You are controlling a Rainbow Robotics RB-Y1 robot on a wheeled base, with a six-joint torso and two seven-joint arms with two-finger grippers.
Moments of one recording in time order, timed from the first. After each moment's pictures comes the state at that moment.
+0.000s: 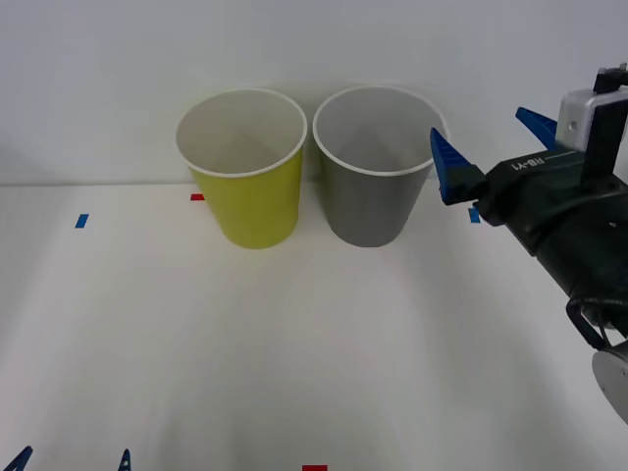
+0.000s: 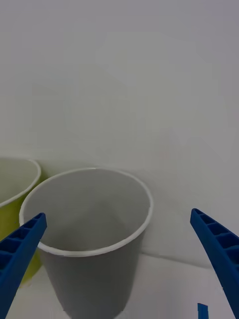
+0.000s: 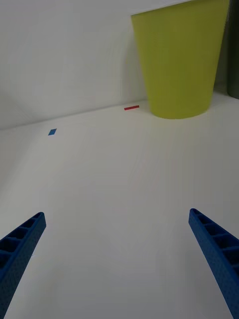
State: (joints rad) right arm 0.09 -0.49 0.09 -2.49 -0.21 0.65 1.31; left arm 1.14 0.17 -0.10 -1.99 -0.15 -0.63 -1.44
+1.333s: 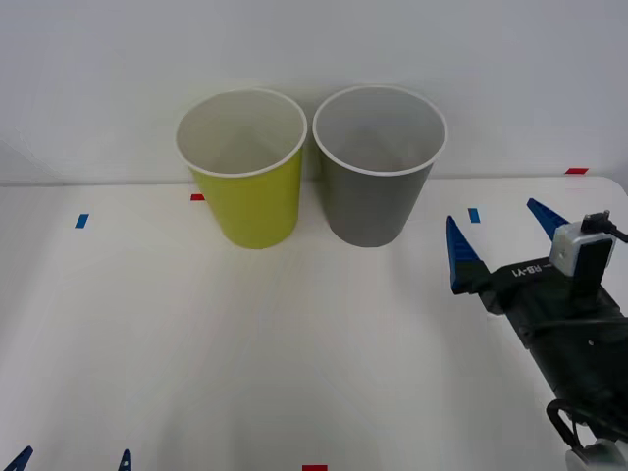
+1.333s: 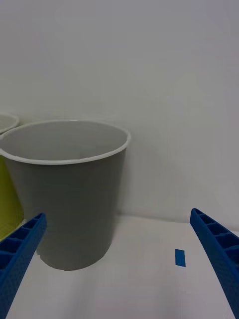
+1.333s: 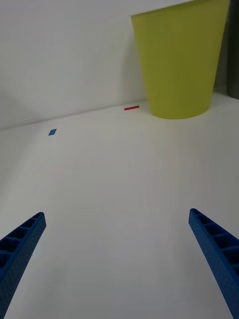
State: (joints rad) right arm 0.41 -0.40 0.15 -2.27 -0.03 0.11 1.35; left arm 1.14 0.17 -0.10 -1.99 -0.15 -0.63 -1.44
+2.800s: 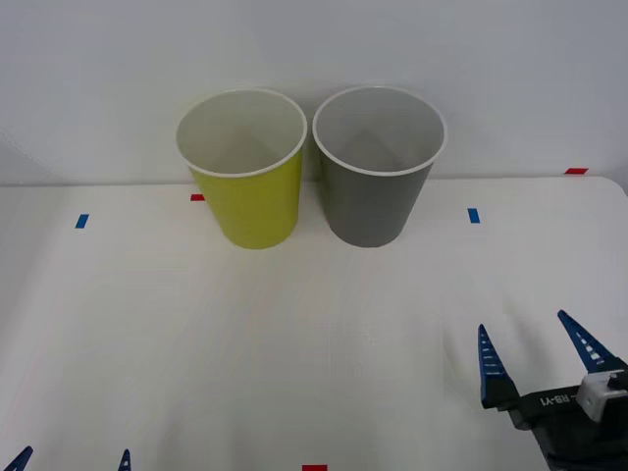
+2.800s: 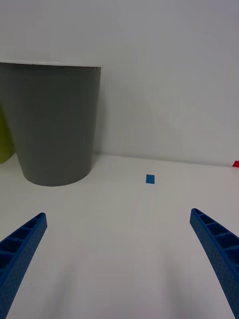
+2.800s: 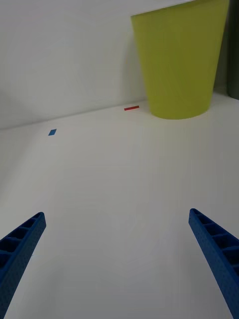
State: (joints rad) right arm 0.69 -0.33 0.11 -1.97 0.09 -0.42 1.31; left arm 1.14 0.17 -0.10 -1.99 -0.15 -0.63 -1.44
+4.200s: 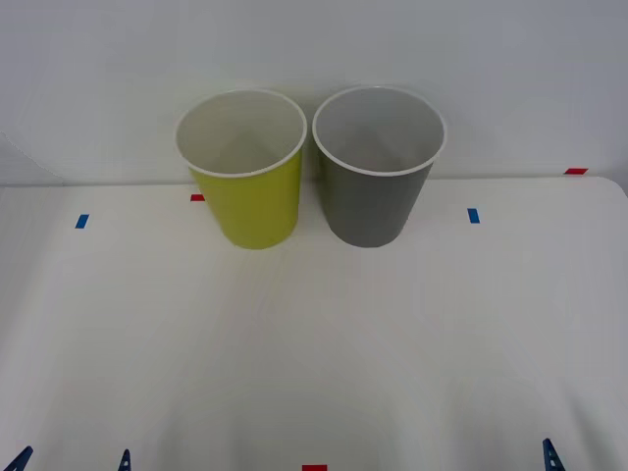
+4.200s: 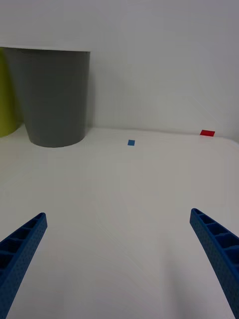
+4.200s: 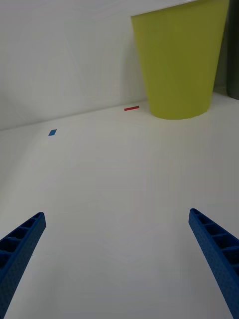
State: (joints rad) right arm 1.02 -0.40 0.08 -1.90 -0.02 -0.77 1.37; left arm 1.14 0.17 -0.10 -1.99 -0.15 -0.63 -1.44
